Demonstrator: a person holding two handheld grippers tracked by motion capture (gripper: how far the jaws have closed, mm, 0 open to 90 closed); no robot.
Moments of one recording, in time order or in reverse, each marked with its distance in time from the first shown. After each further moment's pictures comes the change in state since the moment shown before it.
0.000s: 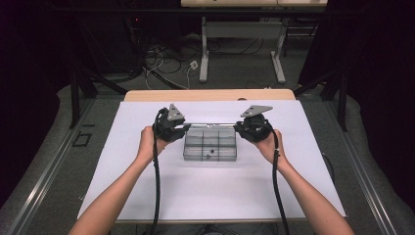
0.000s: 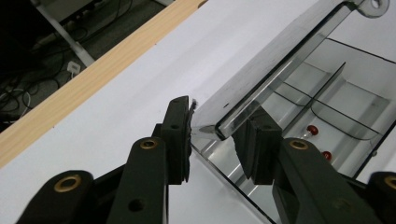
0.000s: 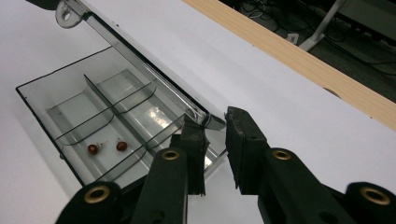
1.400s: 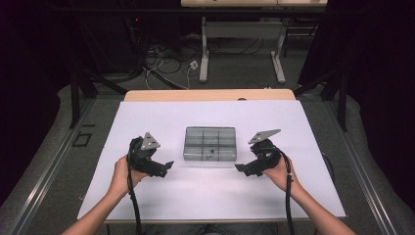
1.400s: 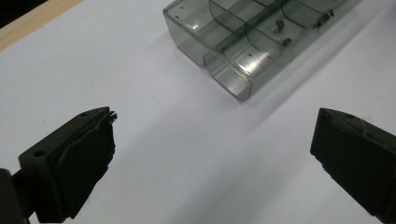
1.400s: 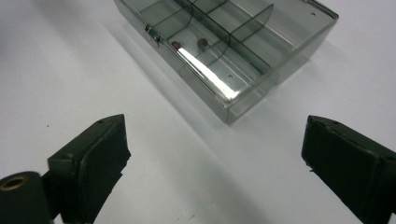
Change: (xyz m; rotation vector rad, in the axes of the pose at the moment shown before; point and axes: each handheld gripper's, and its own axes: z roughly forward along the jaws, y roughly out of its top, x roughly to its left) left arm -0.024 -0.080 -0.069 0.113 -0.031 -0.082; right arm 0.028 -0.059 -0.035 0.178 0.207 0.079
